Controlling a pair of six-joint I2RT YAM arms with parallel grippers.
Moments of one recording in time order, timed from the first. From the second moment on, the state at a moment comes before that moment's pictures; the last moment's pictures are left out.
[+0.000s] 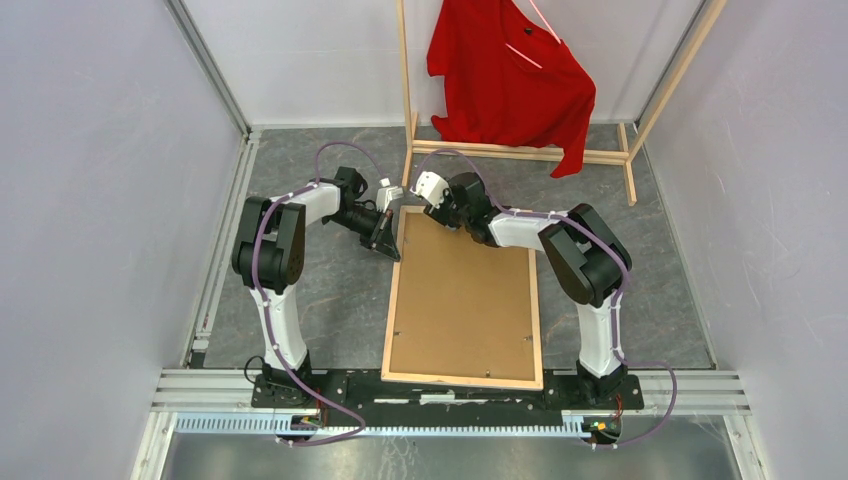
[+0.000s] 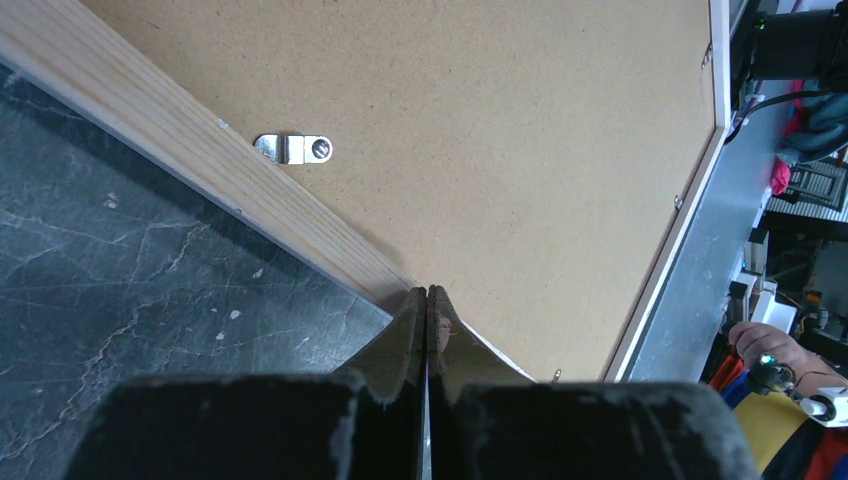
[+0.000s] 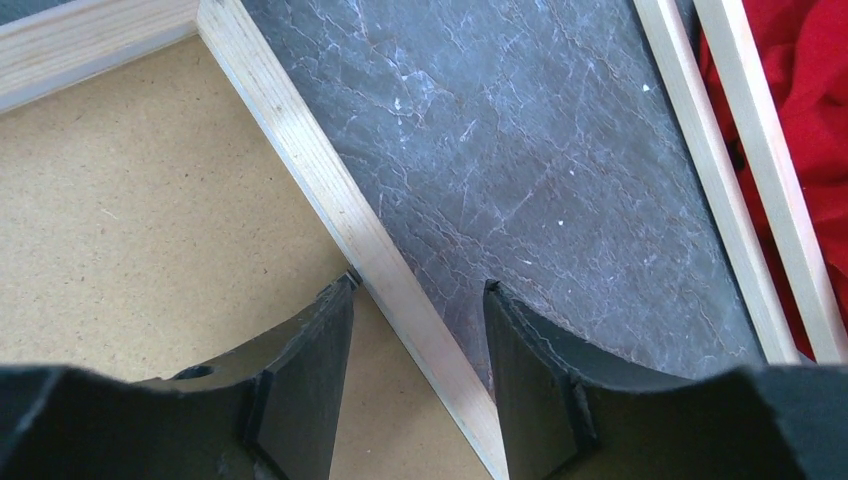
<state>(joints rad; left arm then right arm) -0.22 2.03 1.30 -0.74 0.89 0.39 0.62 2.03 1.21 0.23 0.05 -0.55</state>
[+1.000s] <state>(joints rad) -0.22 2.02 1.31 -0.76 0.86 0.39 0.51 1.90 1.15 0.22 0.03 -0.36</state>
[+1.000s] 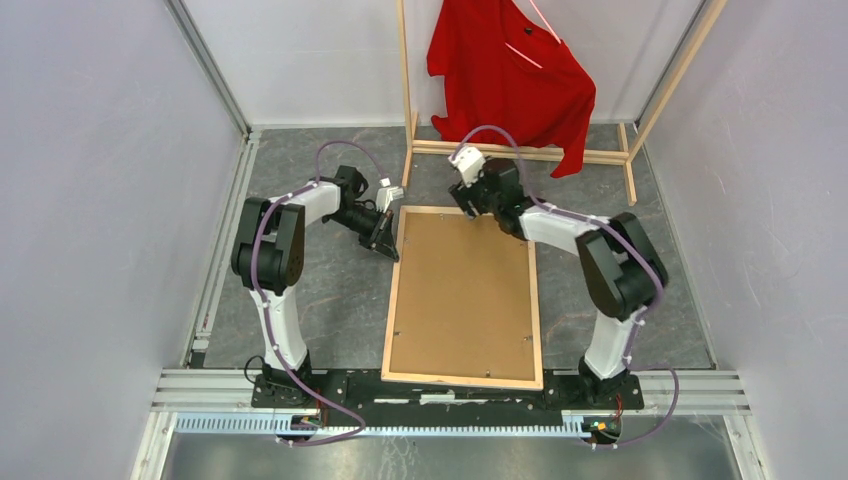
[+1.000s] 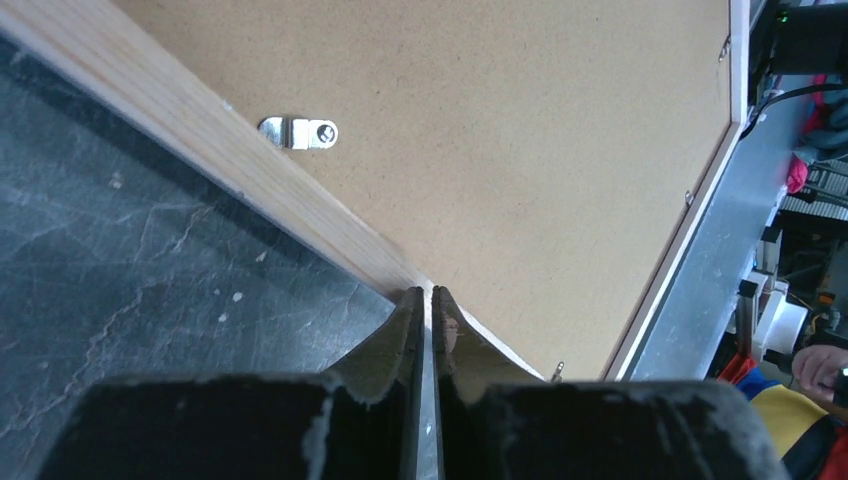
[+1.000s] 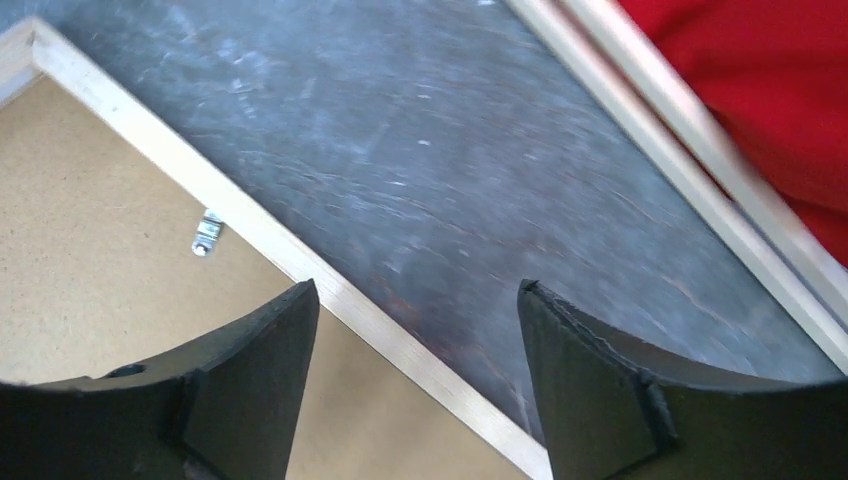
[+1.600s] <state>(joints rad) 0.01 1.74 1.34 -0.89 0.68 0.47 0.78 1.63 1.08 -0.17 0.16 0.22</state>
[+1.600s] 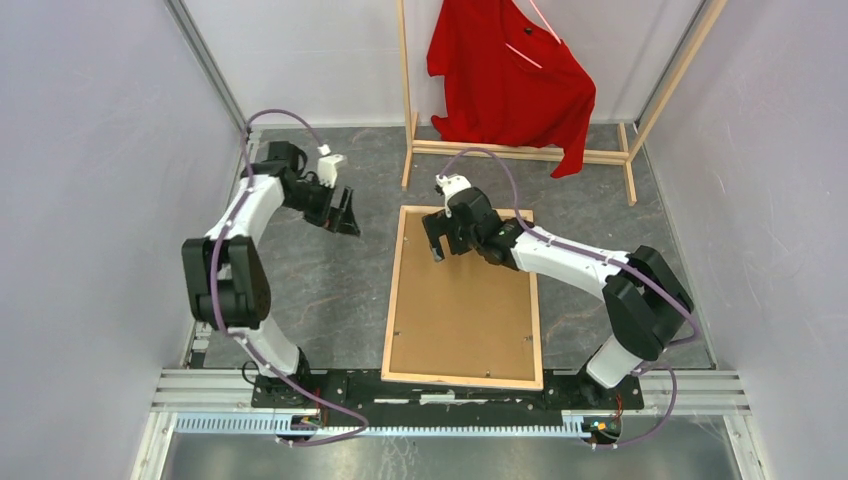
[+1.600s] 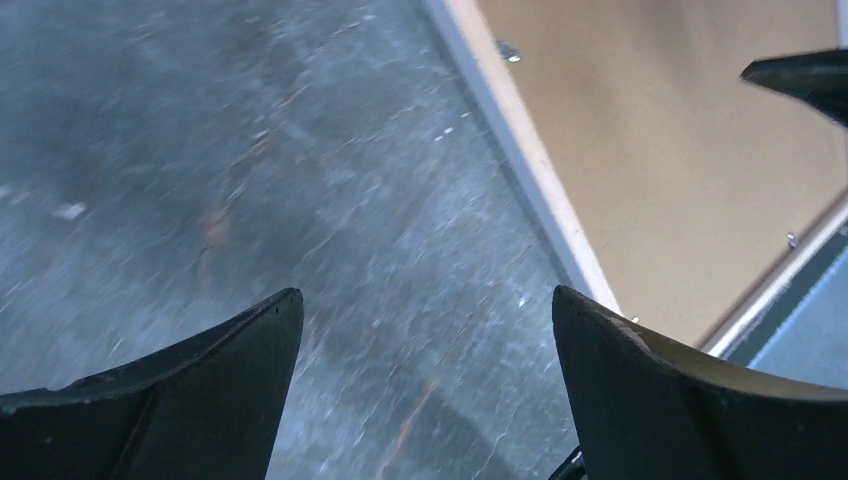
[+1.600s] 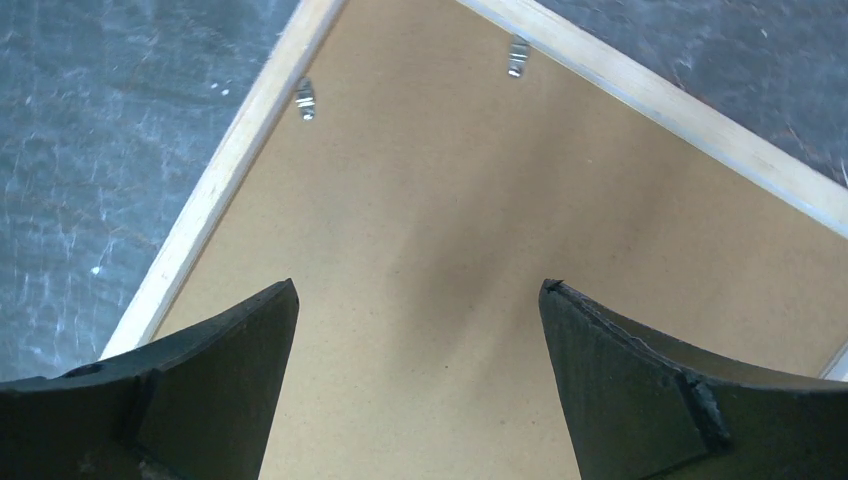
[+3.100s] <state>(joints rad) 0.36 1.43 1.11 -0.78 0.47 0.48 1.16 2.24 1.76 -0.71 0.55 0.71</state>
